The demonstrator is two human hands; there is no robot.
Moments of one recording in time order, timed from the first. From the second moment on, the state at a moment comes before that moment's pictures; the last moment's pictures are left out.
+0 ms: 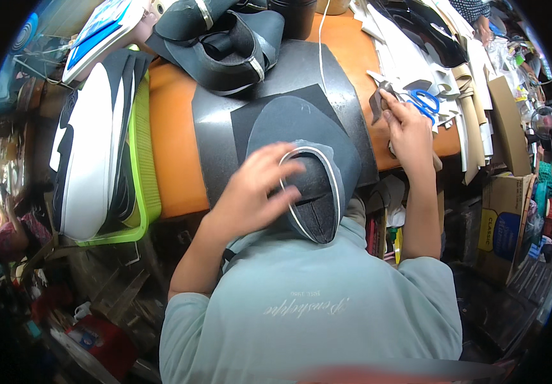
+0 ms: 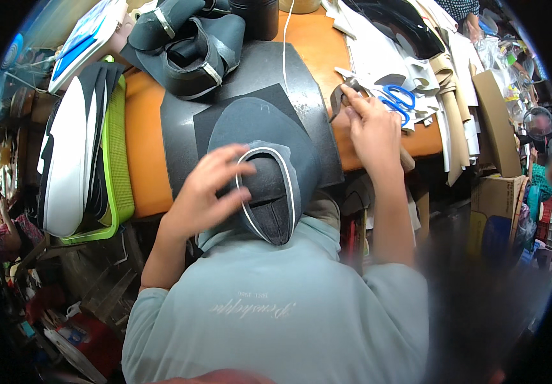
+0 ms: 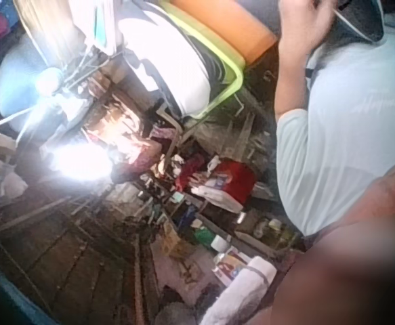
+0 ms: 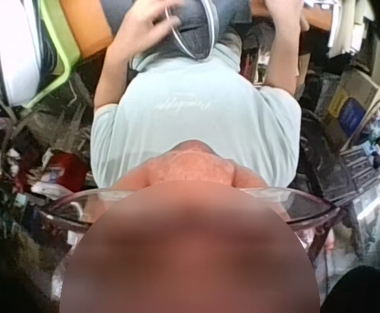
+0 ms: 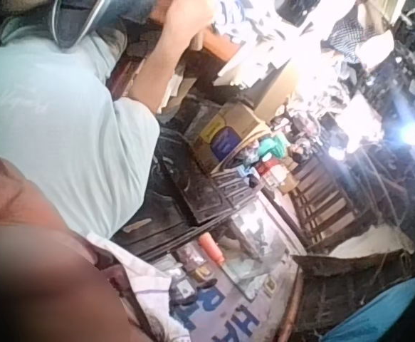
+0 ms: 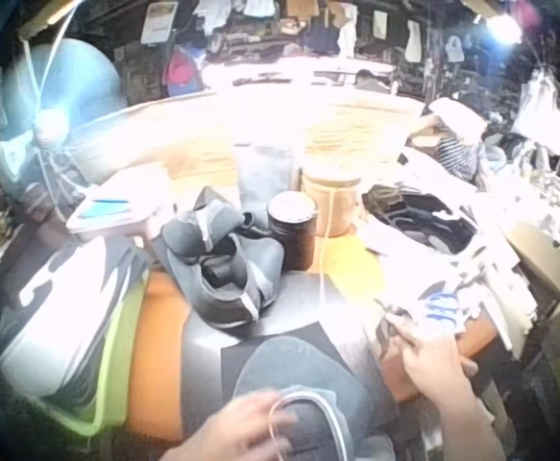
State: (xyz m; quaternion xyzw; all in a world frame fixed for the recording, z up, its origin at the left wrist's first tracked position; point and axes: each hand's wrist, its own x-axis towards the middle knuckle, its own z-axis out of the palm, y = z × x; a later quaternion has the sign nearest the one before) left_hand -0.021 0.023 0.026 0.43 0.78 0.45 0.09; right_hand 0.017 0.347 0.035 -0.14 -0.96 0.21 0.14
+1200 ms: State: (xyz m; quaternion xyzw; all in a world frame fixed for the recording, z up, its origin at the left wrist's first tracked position) left_hand -0.039 0.046 0.055 0.08 0.59 0.70 0.40; right_hand 0.023 0.291 0.090 0.02 -0.68 0.69 -0.25
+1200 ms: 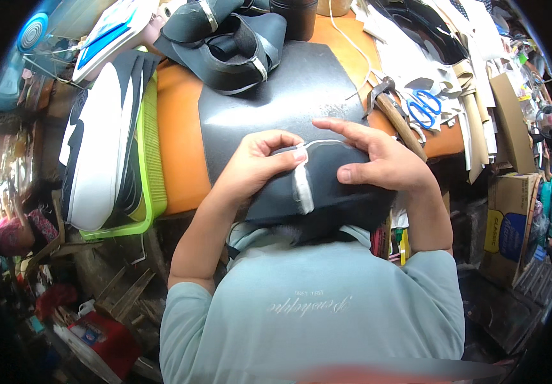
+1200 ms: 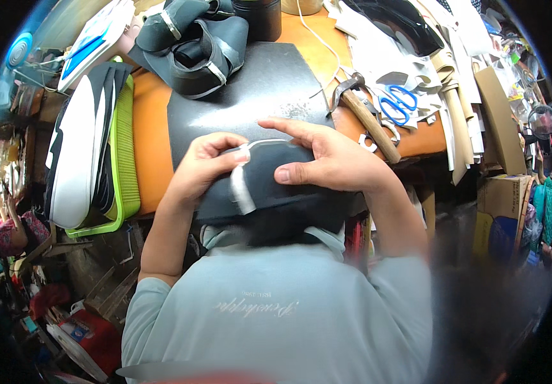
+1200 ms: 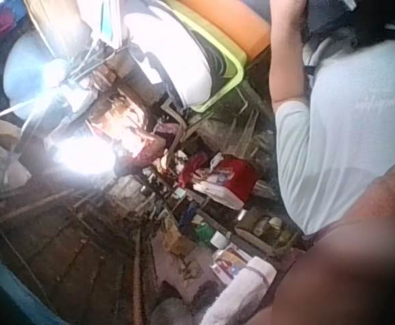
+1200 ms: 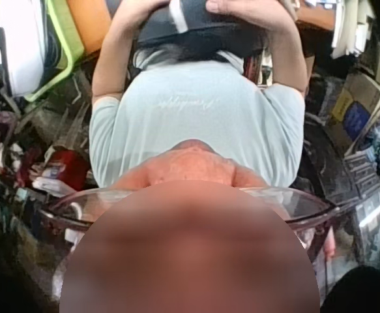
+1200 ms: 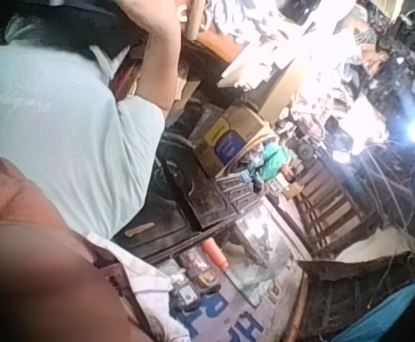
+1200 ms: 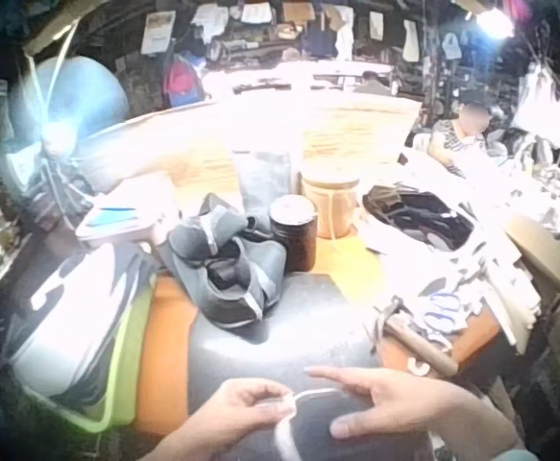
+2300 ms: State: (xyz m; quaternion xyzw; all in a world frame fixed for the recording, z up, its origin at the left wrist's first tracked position) left_hand -0.066 0.066 -0.004 0.25 0.79 0.52 0.20; right_hand -0.001 0.276 0.029 0.09 -0.95 0.26 -0.12
